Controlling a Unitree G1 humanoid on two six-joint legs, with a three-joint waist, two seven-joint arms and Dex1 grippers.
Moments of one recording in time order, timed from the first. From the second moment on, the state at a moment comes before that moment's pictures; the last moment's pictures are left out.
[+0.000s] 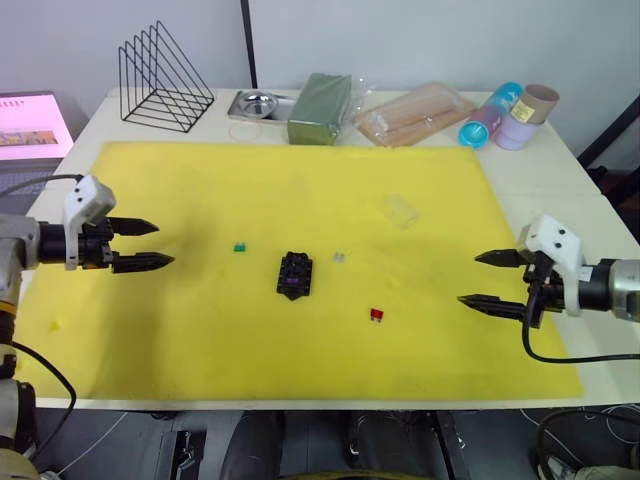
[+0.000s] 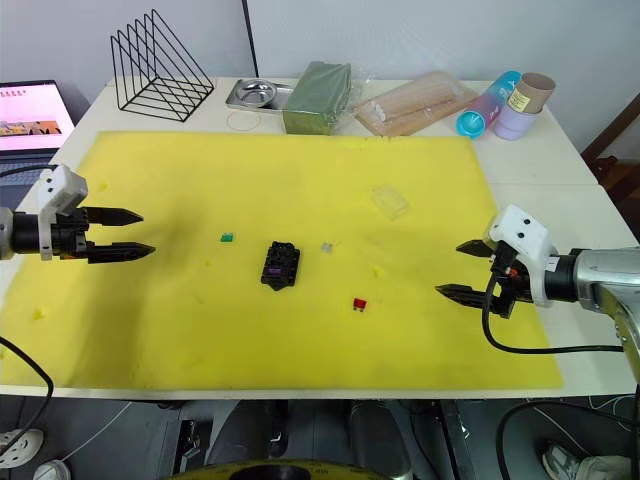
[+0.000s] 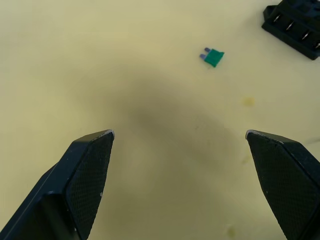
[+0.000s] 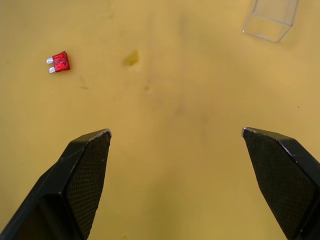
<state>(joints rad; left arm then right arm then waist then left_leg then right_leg) -0.59 1.01 0.05 0.55 -0.29 0.32 -1.47 -0.10 -1.07 -0.28 -0.34 0.46 0.72 1.08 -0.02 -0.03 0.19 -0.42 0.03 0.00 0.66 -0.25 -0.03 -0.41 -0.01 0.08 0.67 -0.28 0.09</state>
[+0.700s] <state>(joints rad) -0.70 0.87 0.06 0.50 -0.55 1.35 -1.32 -0.61 -0.84 0.13 -0.44 0.50 0.79 0.98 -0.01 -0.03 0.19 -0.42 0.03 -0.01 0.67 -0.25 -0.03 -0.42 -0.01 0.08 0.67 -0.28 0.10</state>
